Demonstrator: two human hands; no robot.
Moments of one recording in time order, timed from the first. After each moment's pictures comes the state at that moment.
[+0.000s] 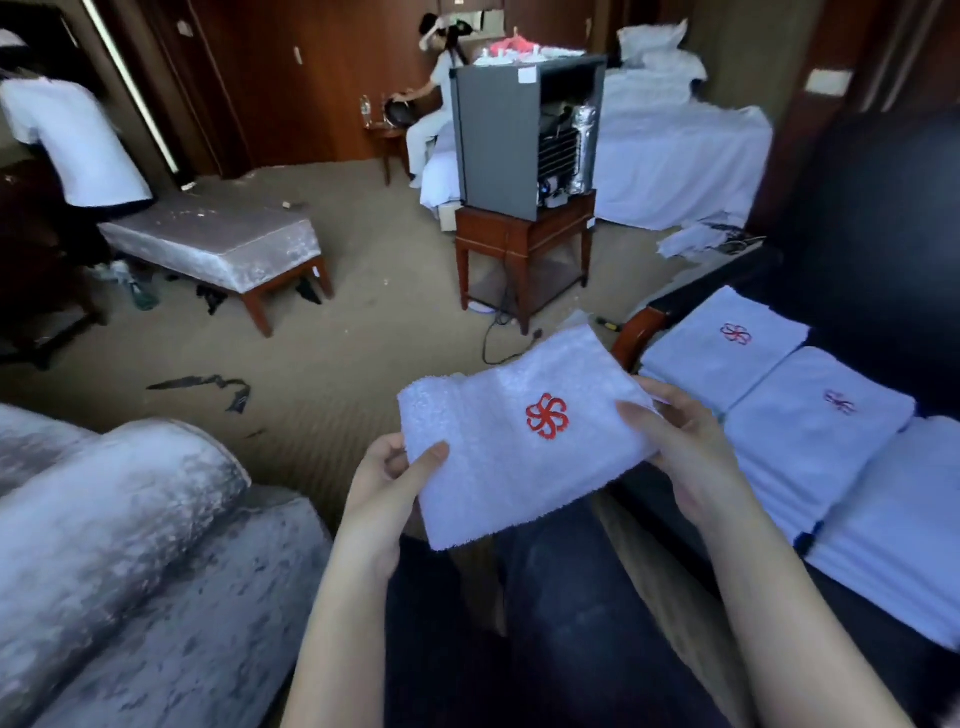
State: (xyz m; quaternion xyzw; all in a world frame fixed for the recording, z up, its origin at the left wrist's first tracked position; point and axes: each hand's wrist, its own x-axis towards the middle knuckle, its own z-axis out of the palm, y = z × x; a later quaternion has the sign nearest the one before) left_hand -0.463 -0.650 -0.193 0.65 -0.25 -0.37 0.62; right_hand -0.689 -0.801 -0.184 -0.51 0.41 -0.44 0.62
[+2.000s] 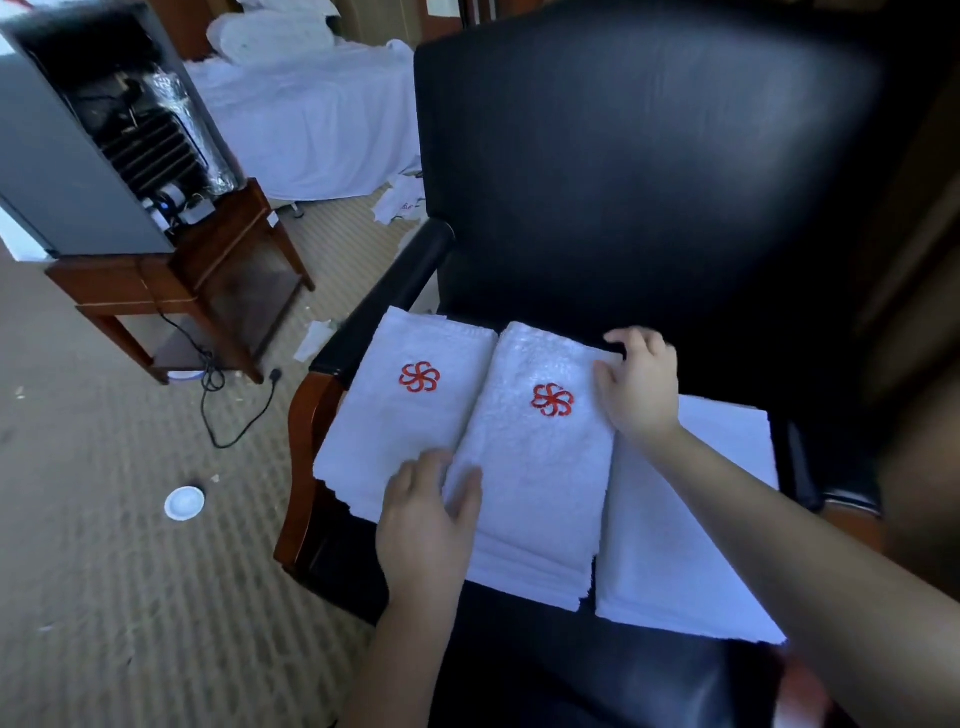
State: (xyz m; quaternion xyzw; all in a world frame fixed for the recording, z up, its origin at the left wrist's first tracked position) left_hand -0.728 -1.007 -0.300 0.64 -0.67 -0.03 0.37; right_hand -0.964 -1.102 -0.298 -0.52 0.73 -0.42 0.10
